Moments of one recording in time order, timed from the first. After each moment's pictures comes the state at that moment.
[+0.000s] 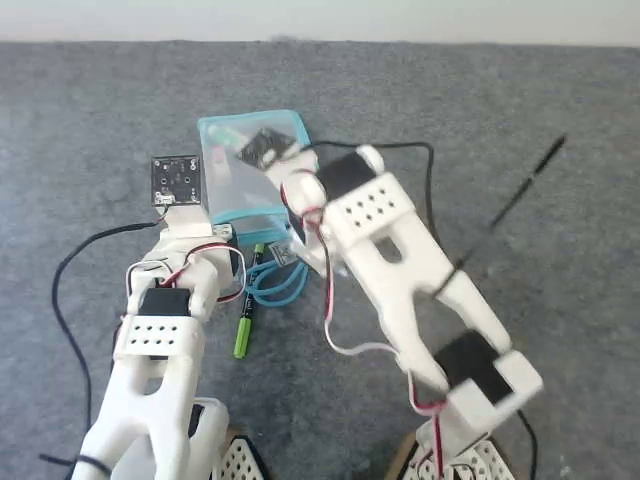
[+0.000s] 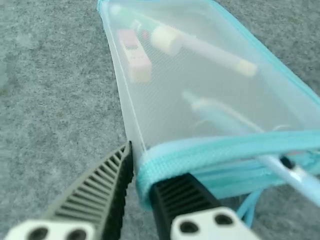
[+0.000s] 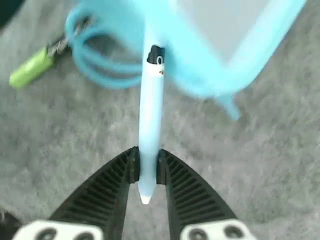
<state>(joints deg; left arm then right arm) -5.3 -42.0 69.0 31.3 9.2 -37.1 9.6 -12.7 93.1 15.8</state>
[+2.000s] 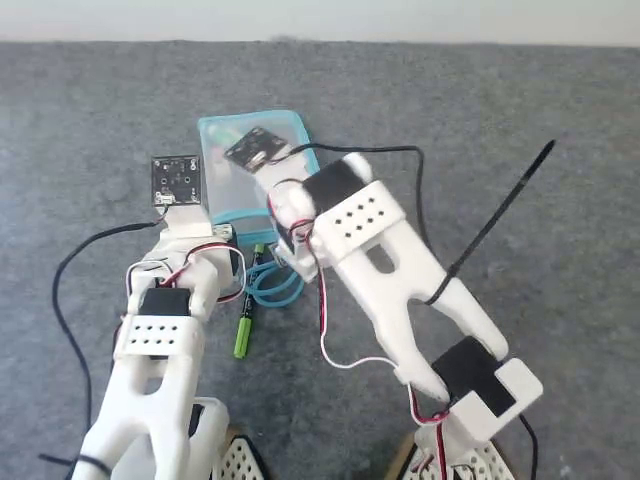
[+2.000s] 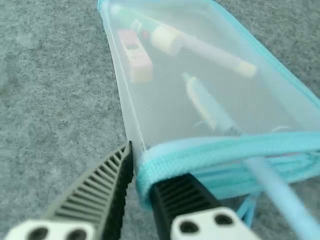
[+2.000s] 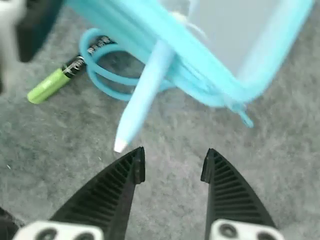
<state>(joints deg) -5.4 -42.0 69.0 31.3 9.2 -40.6 5.6 -8.1 89.9 10.9</state>
